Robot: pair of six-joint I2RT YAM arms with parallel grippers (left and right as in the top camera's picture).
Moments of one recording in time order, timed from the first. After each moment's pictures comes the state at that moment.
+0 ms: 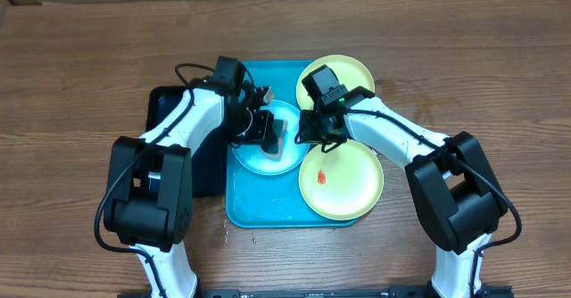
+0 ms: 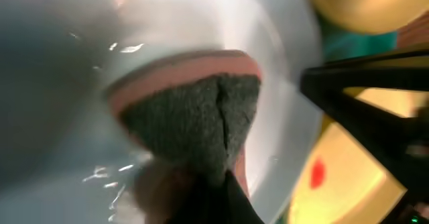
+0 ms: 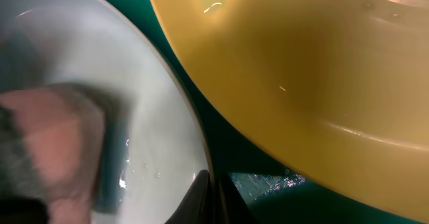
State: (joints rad) left arm -0.22 1.98 1.32 -0.78 0.54 -0.07; right arm 0.54 2.03 1.37 -0.61 -0.16 0.57
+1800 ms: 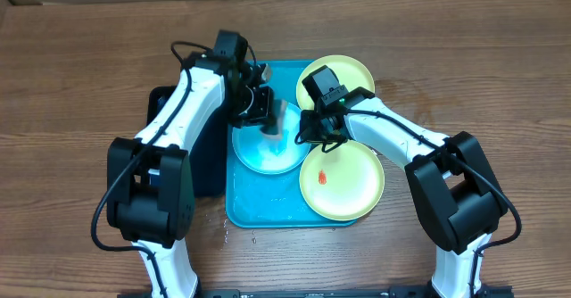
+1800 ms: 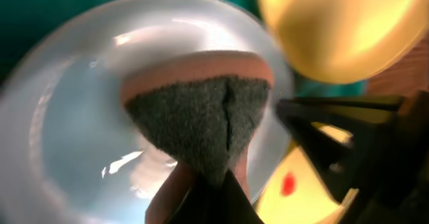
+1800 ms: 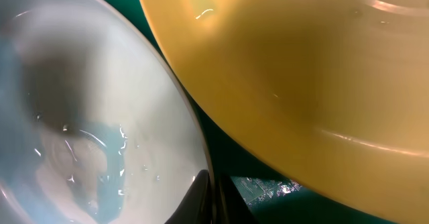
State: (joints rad) left arm -0.23 2.01 1.55 -0.97 0.44 -0.21; right arm 0.54 2.03 1.37 -0.60 -0.15 0.57
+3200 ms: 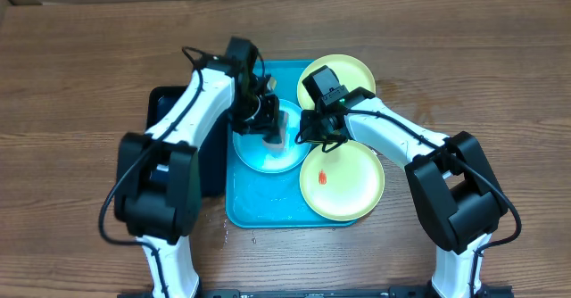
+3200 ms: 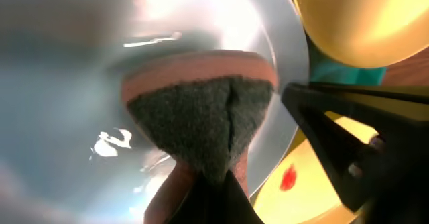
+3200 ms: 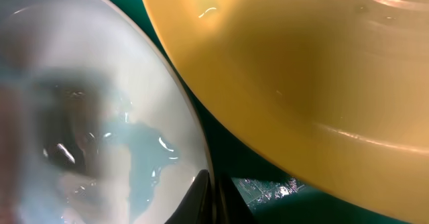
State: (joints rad) left arm -0.27 2.03 1.55 -1.02 0.41 -0.26; right arm 0.54 2.03 1.37 -0.60 -0.14 0.57
